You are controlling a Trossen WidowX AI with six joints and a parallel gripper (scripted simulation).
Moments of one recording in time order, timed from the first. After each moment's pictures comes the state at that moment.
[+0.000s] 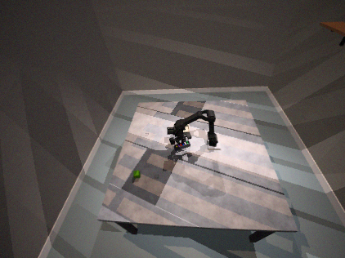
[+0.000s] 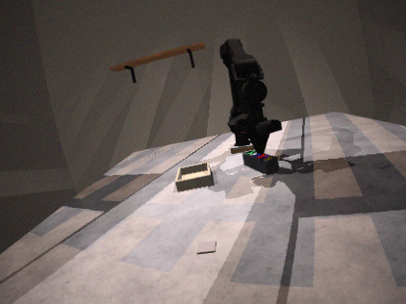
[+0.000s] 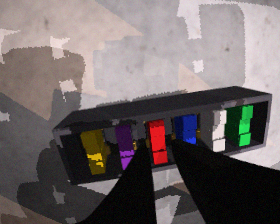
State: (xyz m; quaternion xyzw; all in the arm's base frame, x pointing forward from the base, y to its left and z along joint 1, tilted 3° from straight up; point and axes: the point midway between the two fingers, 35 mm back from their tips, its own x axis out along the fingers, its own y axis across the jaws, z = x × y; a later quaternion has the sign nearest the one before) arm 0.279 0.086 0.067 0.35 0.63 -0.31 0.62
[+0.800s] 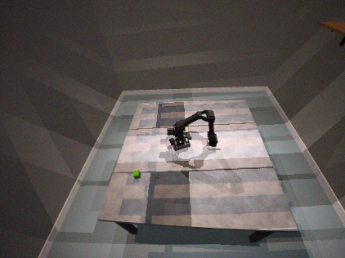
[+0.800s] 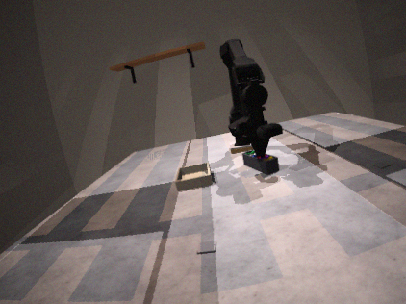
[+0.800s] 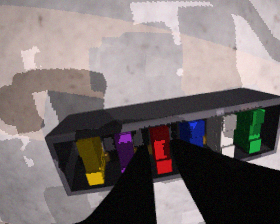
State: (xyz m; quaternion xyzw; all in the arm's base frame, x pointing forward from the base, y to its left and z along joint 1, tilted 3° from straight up) arm 0.280 0.087 0.057 0.35 0.63 -0.31 0.62
